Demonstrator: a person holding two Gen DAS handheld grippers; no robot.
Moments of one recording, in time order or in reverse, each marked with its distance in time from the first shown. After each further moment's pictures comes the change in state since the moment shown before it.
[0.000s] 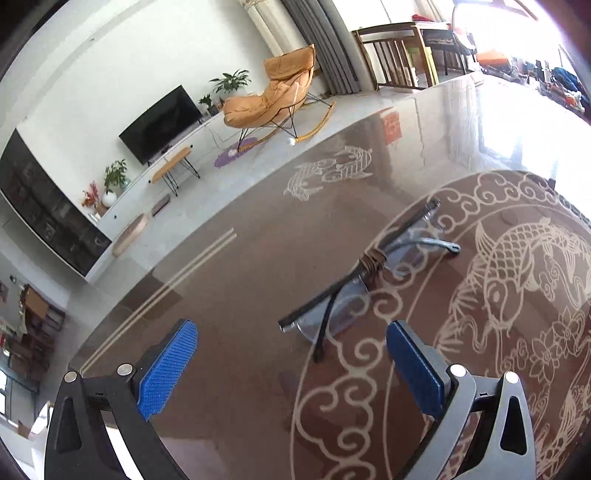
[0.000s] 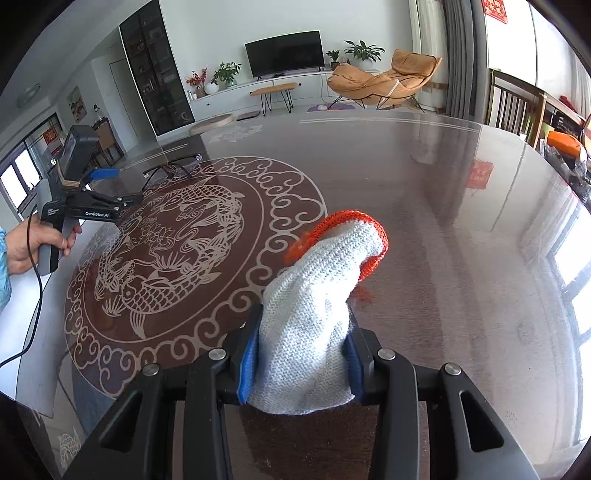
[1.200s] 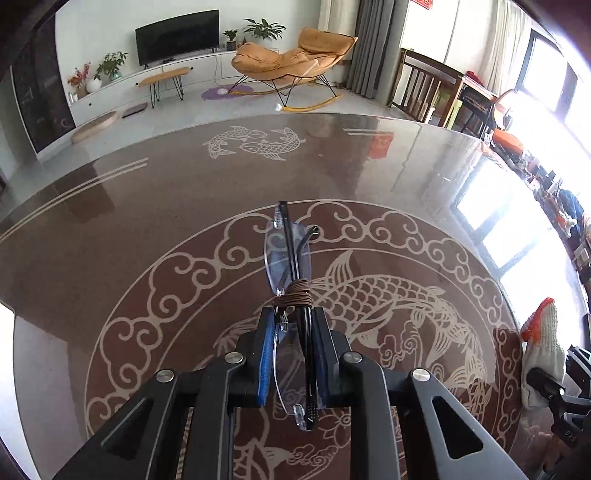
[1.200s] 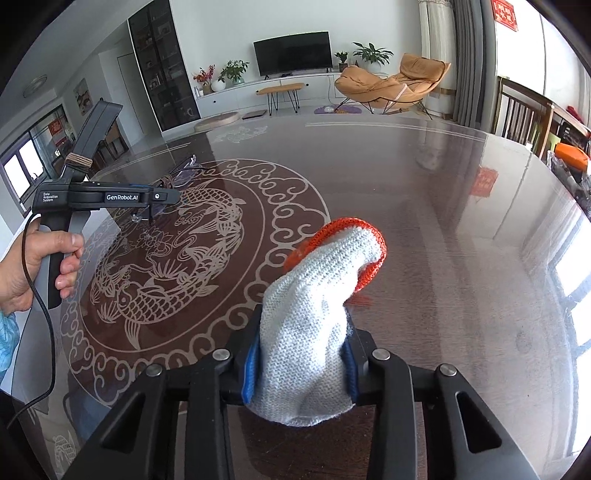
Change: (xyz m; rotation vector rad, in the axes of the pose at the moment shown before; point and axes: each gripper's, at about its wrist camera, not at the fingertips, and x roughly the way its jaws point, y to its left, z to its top) left arm -0.029 -0.063 -0.002 -0.459 0.165 -0.276; right arm 0.011 -0.001 0.009 -0.029 -0.011 0.012
